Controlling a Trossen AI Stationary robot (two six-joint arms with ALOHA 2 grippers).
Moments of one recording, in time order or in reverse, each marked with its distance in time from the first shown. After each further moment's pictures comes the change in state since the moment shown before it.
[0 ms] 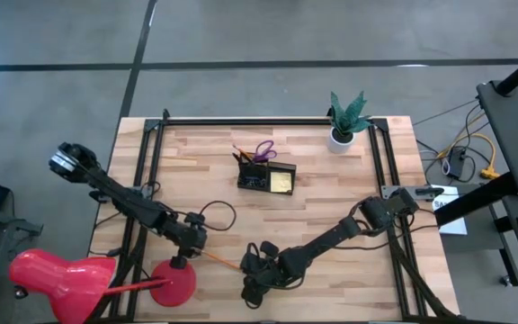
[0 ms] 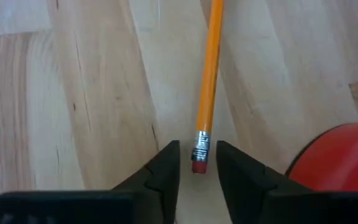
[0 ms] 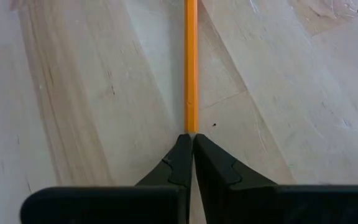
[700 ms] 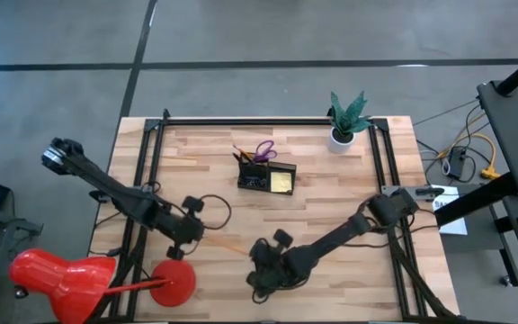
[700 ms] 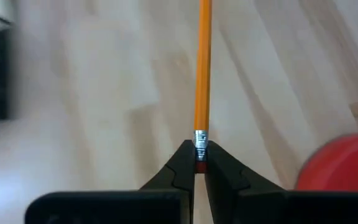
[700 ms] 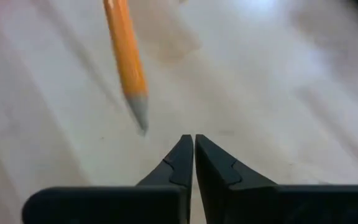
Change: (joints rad) left arm 0.012 -0.166 0.304 -0.500 -0.218 0.195; right arm 0.030 -0.098 0.016 -0.291 0.262 0.149
